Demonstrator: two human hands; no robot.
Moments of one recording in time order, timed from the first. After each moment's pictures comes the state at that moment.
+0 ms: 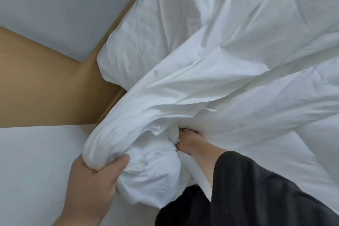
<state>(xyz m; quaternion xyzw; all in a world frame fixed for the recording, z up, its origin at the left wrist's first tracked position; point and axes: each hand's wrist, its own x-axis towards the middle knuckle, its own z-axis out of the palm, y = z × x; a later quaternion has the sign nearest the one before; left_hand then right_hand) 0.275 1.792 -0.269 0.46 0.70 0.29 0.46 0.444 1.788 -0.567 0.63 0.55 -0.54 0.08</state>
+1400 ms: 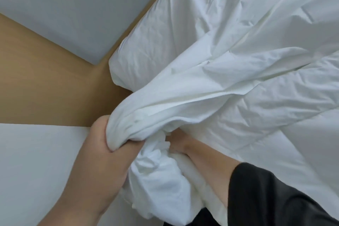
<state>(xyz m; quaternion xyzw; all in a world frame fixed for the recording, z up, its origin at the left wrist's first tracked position) 0.314 1.794 -0.218 0.58 0.69 0.18 0.39 0.418 1.805 -0.509 0.55 0.45 -0.69 -0.14</state>
